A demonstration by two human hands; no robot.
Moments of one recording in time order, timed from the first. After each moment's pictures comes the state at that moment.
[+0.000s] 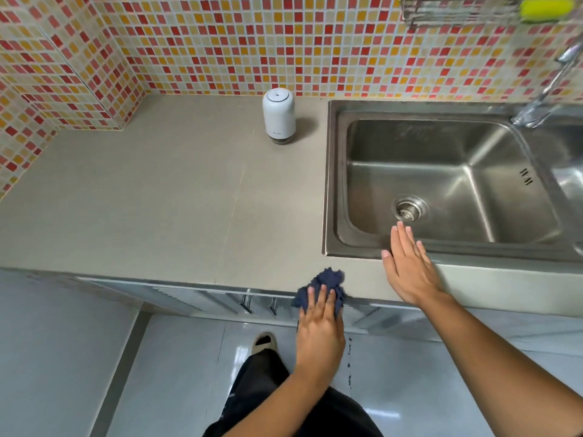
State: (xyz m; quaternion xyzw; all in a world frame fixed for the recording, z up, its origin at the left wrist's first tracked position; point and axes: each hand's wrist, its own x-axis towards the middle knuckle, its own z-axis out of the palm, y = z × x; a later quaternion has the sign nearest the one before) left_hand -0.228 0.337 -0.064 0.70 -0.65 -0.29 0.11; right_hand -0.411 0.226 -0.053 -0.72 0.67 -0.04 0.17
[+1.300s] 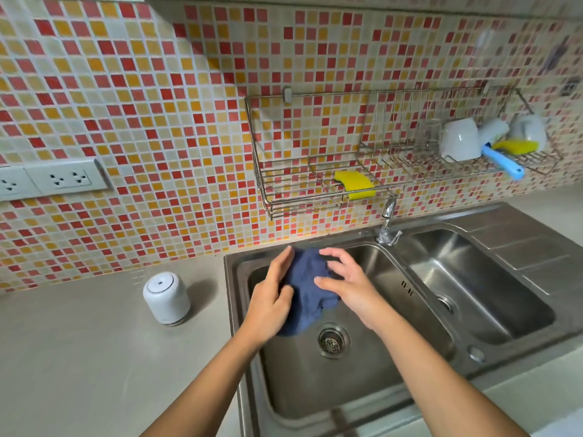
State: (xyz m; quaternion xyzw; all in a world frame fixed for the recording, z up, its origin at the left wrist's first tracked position) left_hand -0.290 0.015 0.101 0.34 -0.74 -0.42 0.39; right_hand -0.464 0.051 0.124 -0.46 0.54 -0.51 0.49
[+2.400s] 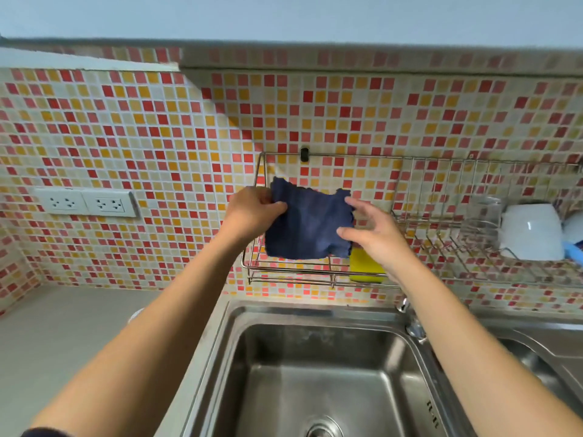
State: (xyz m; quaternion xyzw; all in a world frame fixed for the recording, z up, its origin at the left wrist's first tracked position) left_hand -0.382 -0.110 0.299 0.63 -0.63 -0.19 0.41; right_hand -0.591 -0.108 0.258 -0.63 0.50 -0.49 0.34
